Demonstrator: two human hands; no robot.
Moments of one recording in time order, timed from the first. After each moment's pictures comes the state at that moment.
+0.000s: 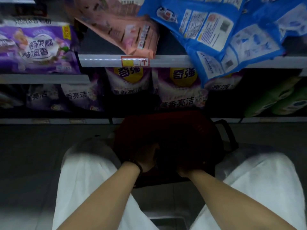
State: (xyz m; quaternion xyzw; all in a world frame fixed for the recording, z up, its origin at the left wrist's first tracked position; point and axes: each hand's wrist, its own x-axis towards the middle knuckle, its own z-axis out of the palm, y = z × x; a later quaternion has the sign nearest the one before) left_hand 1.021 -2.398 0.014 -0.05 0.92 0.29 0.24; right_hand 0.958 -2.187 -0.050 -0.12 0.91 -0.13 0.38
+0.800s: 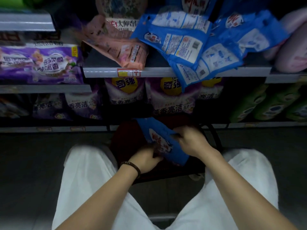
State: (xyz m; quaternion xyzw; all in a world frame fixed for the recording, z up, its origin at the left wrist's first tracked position) left_hand 1.048 -2.344 0.074 -0.05 0.90 0.38 0.19; right_hand 0.946 -2.158 0.145 -0.22 0.92 -0.23 0.21
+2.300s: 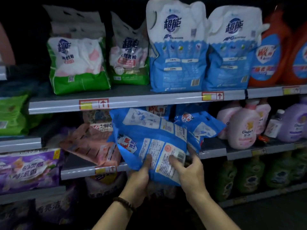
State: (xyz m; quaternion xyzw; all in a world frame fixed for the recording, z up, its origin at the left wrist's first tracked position) left_hand 0.887 -2.280 0.309 -0.19 0.50 0.84 -0.06; right_hand 0.864 -2.138 0.316 -0.02 0.64 -0.76 -0.09
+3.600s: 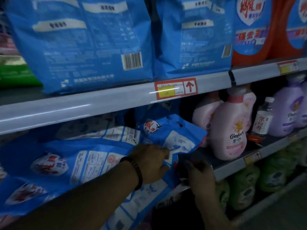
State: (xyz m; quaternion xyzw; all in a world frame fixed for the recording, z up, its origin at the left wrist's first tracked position) left_hand 0.568 -2.174 0.299 0.28 0.96 -0.05 -0.02; right_hand 0.589 -1.998 0.198 0.16 0.67 -0.71 -0.13
